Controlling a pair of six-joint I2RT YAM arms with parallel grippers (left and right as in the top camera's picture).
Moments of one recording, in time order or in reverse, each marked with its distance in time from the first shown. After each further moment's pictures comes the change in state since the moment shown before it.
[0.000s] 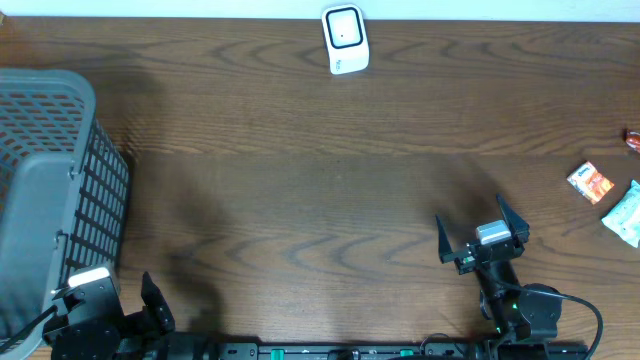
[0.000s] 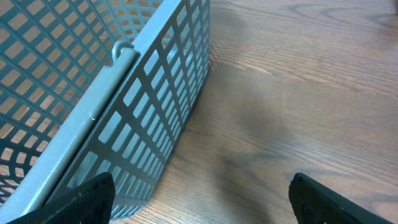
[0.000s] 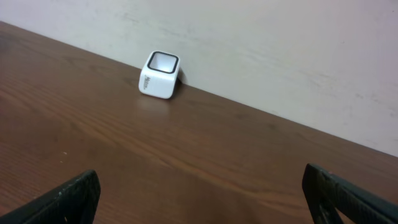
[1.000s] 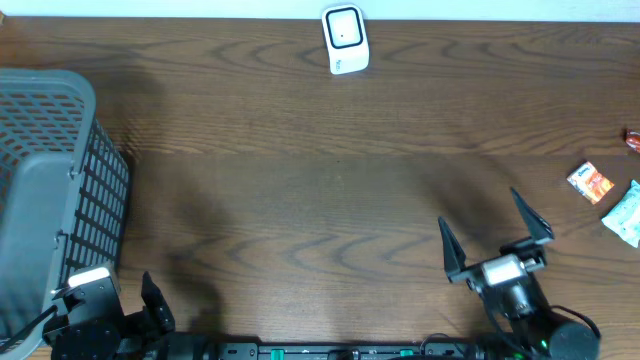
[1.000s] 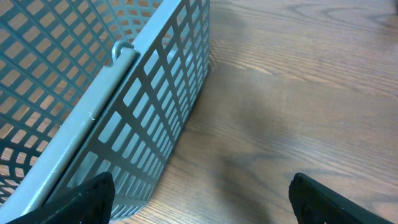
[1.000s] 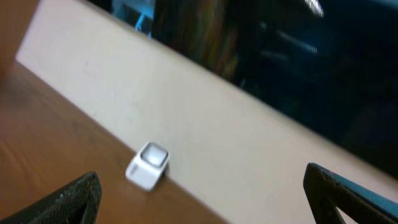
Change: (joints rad) left arm 0.000 0.000 0.000 0.000 0.000 0.000; right arm 0.000 0.003 0.178 0.143 -0.172 -0.192
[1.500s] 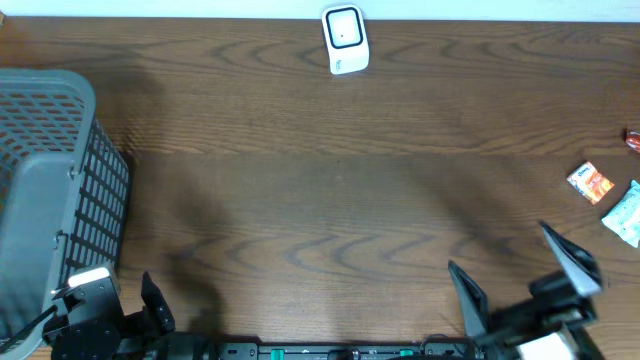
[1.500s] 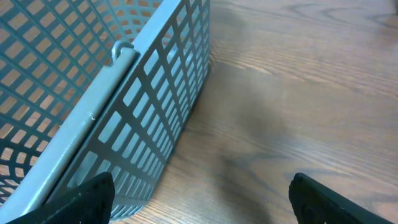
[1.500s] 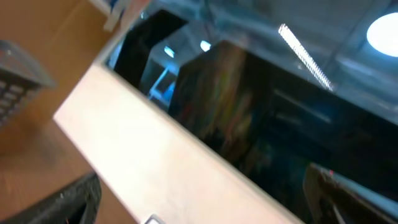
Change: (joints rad) left arm 0.000 0.000 0.000 0.000 0.000 0.000; right arm 0.038 0.052 0.401 -0.137 -0.169 0.024
